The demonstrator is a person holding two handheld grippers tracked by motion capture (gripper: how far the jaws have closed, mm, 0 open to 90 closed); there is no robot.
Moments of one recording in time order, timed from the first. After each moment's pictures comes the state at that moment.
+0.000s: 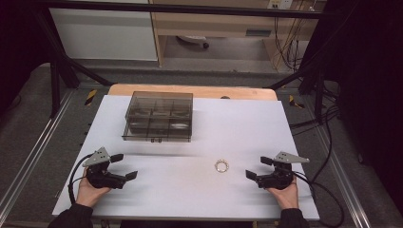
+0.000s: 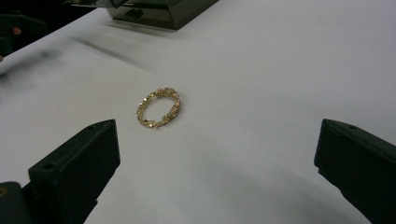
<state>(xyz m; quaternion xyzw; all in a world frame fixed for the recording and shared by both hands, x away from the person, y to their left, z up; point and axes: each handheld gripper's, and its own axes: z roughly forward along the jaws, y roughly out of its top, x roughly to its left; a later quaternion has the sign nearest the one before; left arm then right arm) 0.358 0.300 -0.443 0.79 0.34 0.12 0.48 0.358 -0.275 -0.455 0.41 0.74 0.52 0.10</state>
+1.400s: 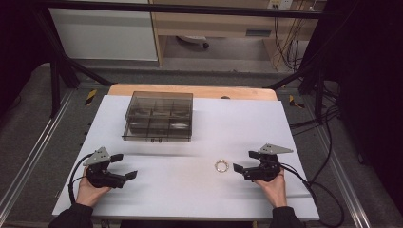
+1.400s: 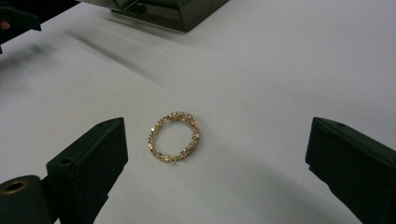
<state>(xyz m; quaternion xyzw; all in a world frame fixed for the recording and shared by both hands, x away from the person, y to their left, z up) 0.361 0.300 -0.445 0.80 0.35 0.12 0.48 0.377 -0.232 -0.439 0.41 0.77 0.49 0.10</state>
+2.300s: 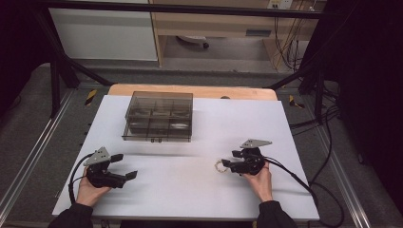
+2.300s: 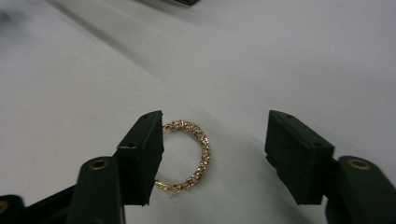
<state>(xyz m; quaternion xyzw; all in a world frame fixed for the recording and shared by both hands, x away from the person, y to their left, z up) 0.361 0.300 -0.445 0.80 0.35 0.12 0.48 0.403 -0.193 -0.448 0.40 0.80 0.43 0.09</state>
